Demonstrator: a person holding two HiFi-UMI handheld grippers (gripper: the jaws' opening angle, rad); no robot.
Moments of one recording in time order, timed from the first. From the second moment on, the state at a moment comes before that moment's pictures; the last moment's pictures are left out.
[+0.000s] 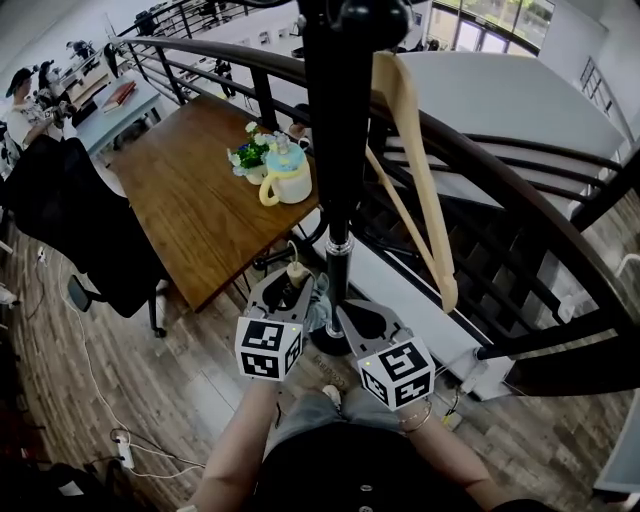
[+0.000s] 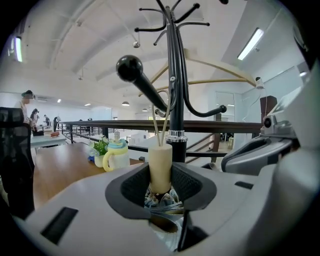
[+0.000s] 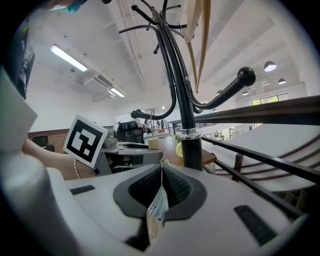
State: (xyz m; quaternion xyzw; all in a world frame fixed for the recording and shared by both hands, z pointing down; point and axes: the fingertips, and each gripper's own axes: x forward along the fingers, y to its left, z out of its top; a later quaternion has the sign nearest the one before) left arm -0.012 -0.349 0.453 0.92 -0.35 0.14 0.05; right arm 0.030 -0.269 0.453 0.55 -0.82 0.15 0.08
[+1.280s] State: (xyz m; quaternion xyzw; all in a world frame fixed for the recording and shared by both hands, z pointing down) left arm -0.076 -0.313 0.400 0.89 -0.45 0.07 0.04; right arm -0.009 -0.266 0.413 0.46 -0.88 0.09 0.09
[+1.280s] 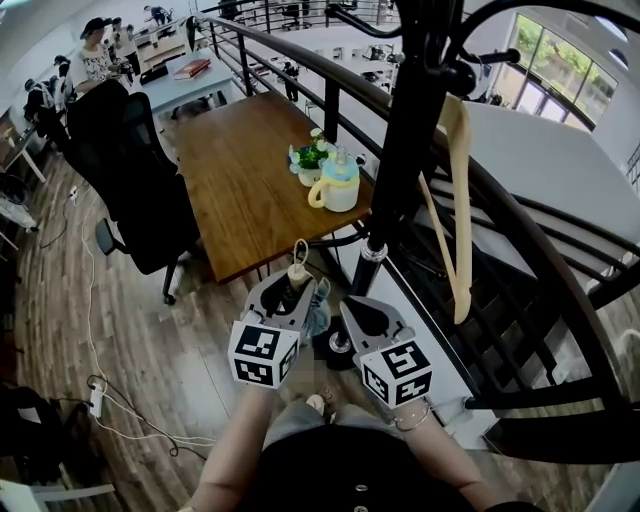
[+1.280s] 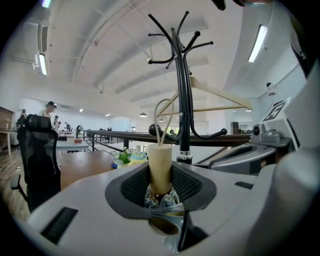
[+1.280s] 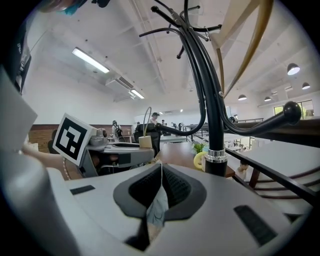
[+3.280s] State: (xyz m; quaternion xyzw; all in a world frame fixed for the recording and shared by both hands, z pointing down) left arm -0.121 -0.218 0.406 0.86 -0.51 0.05 0.08; right arm -0.039 -0.236 0.411 0.40 -0.91 0.07 0.08
